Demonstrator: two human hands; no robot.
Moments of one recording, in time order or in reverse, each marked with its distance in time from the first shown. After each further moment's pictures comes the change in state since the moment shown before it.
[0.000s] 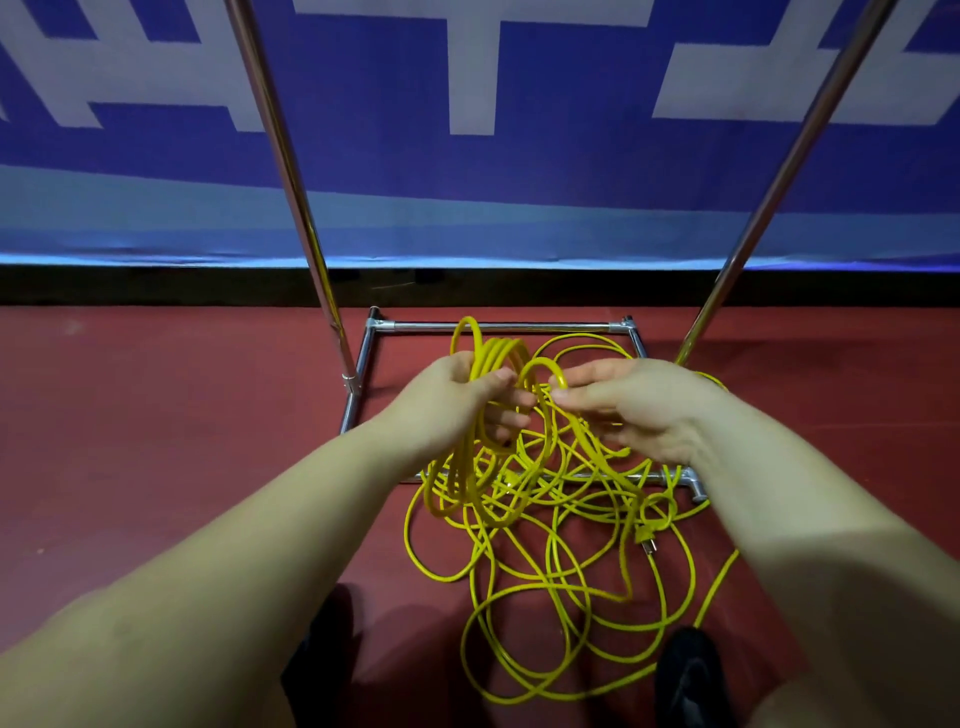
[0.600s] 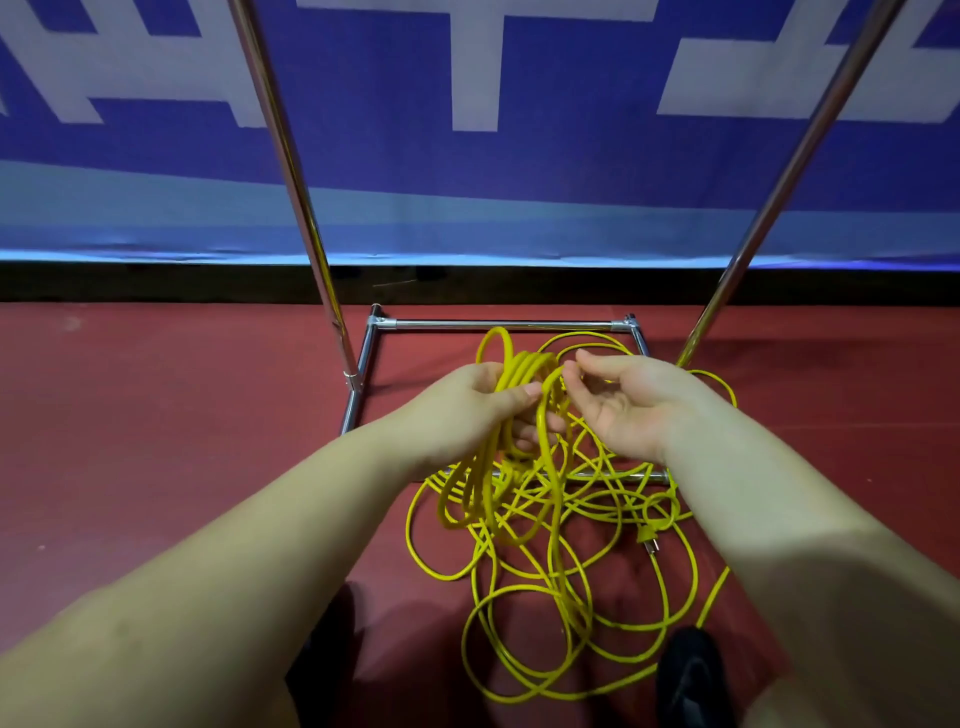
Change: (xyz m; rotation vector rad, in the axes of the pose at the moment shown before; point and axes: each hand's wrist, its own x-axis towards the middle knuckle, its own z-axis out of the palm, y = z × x) left_hand -0.004 0.001 0.007 0.044 -0.179 -0.029; right_hand 0.014 -0.002 0.007 0.907 0.125 0.104
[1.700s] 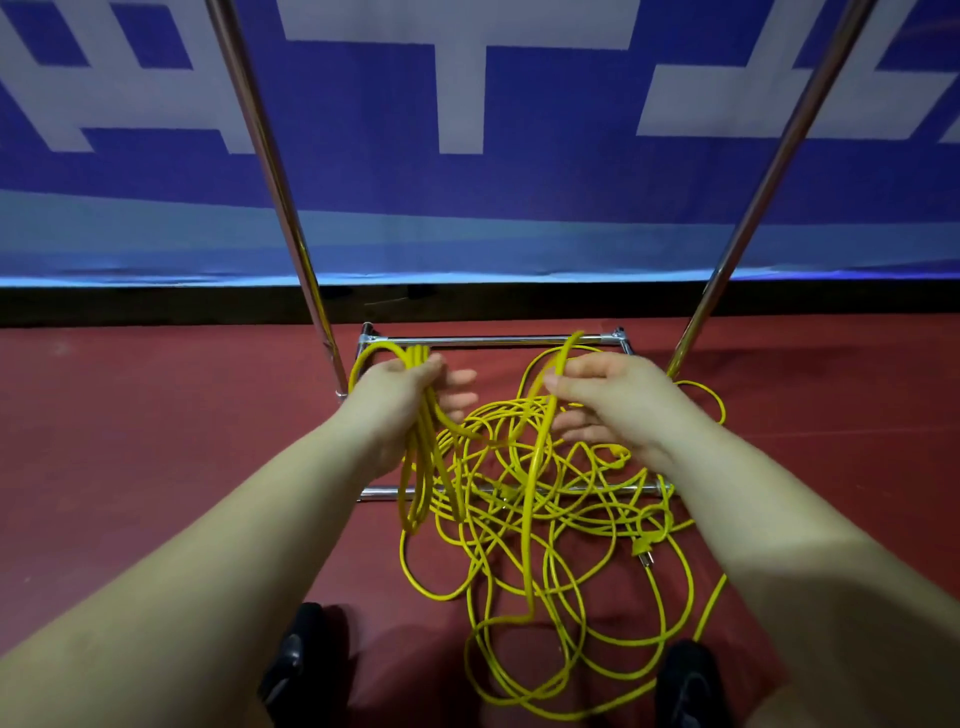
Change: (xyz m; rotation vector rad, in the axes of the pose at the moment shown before) left_hand 0.008 0.006 -0.032 -0.362 0.438 -0.002; right_hand 0.001 -0.002 -0.011 -0.895 -0.084 -0.372
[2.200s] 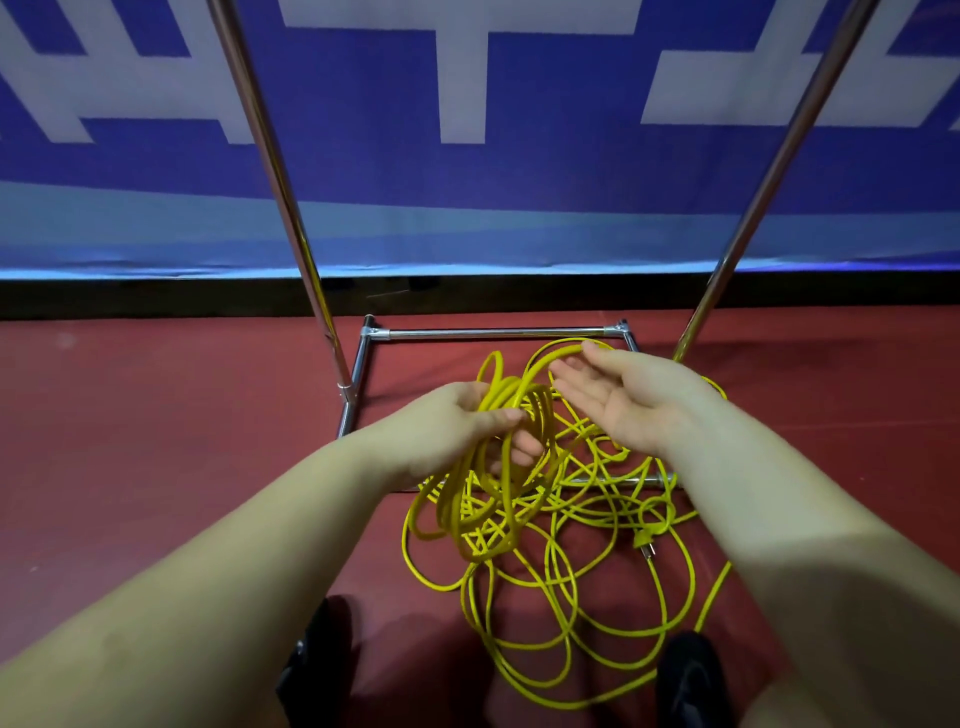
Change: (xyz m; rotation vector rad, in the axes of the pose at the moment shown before) left_hand -0.020 -0.013 0.015 0.450 -0.429 -0.063; right_hand 0.004 -0.009 -0.002 0.738 0.064 0.244
